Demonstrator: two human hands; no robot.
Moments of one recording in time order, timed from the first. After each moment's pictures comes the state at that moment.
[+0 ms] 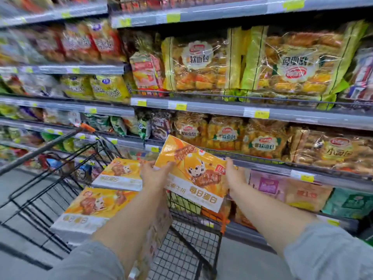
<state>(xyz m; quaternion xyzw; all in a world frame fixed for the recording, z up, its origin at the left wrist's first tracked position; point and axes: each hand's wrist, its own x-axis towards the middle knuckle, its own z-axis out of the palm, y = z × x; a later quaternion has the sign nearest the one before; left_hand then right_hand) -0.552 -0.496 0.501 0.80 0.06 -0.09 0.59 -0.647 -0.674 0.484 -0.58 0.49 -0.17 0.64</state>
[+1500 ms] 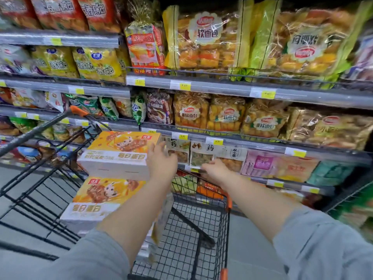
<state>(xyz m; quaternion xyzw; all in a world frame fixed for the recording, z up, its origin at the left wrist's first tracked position) -0.529 -0.448 0.493 0.87 -0.10 -0.06 0.49 -0.616 -0.579 0.477 -0.73 0.41 0.00 0.55</state>
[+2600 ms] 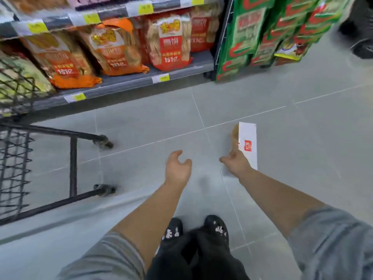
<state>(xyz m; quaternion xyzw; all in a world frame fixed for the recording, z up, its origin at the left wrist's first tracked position) -1.016 -0.637 -0.054 0.81 -0.15 -0.44 0.37 -1.166 -0.734 -0.078 -0.50 0.70 -0.02 0.50</state>
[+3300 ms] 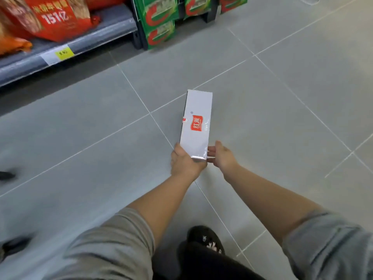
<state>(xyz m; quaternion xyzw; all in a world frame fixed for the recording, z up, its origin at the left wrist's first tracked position) -1.177 -0.747 -0.284 0.79 -0.35 -0.46 0.19 -1.282 -0.784 -0.297 -0.31 0.73 -0.17 0.59</state>
